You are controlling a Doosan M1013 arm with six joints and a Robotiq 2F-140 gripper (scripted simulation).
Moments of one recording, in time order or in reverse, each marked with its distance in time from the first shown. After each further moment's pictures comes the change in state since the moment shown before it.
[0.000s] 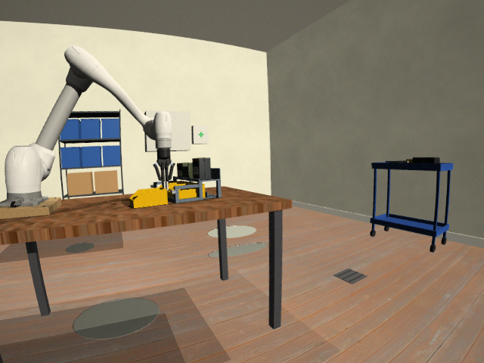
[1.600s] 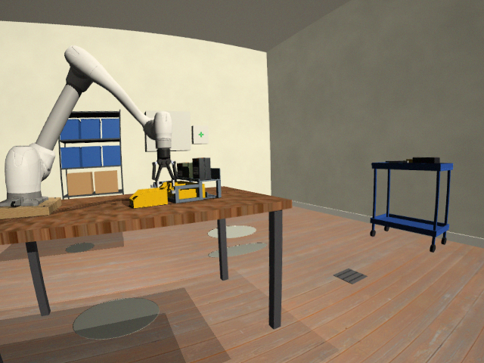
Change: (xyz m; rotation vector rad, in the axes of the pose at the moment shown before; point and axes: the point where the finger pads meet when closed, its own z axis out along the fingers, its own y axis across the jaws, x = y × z) arm 0.000 0.000 0.000 0.000 0.000 0.000
